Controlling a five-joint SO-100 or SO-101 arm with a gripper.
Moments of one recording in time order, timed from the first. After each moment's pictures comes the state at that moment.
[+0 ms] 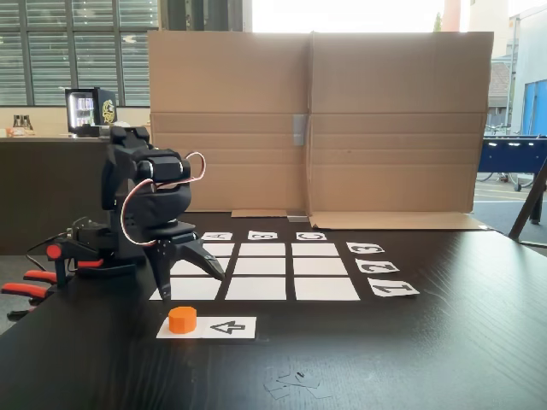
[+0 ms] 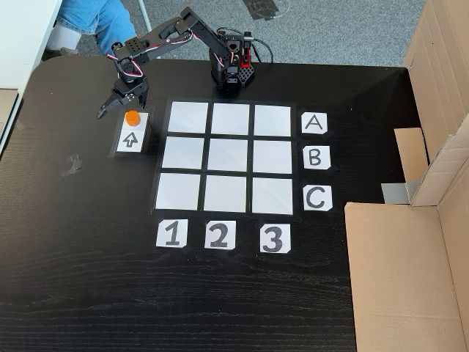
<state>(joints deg) 55.0 55.5 59.9 89.3 70.1</state>
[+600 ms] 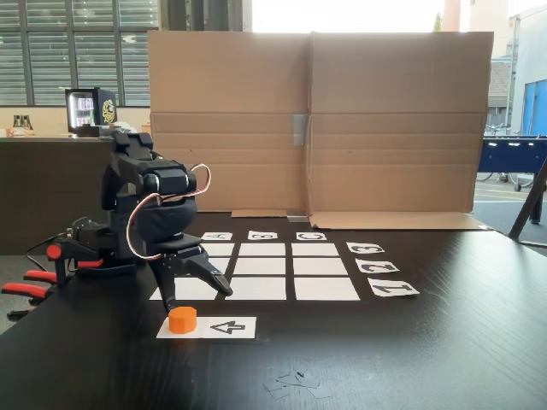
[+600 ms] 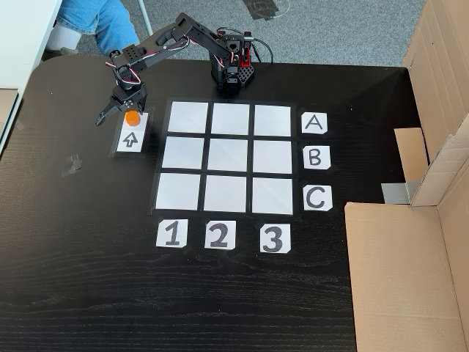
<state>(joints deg) 54.3 48.5 54.1 88.6 70.6</state>
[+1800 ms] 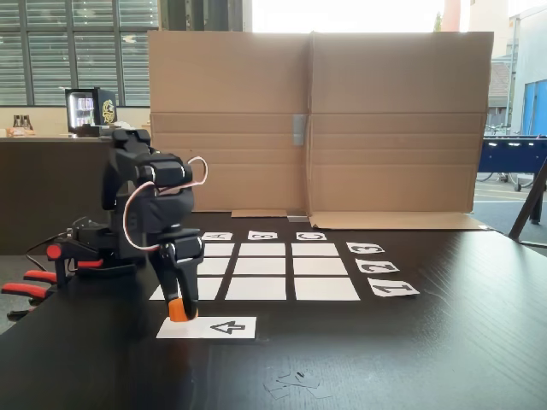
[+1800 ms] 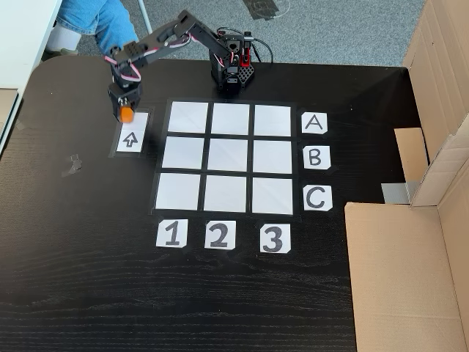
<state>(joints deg) 55.0 58.8 60.1 80.5 73.2</state>
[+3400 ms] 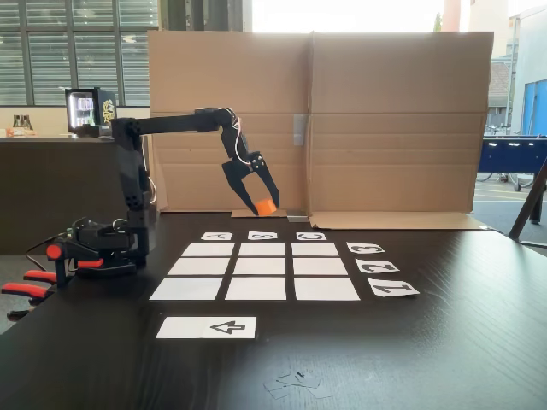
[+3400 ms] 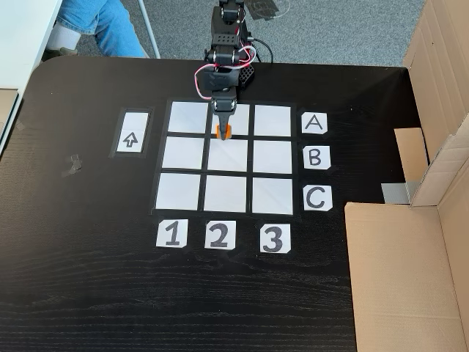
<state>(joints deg) -2.5 93.1 89.7 79.7 79.7</state>
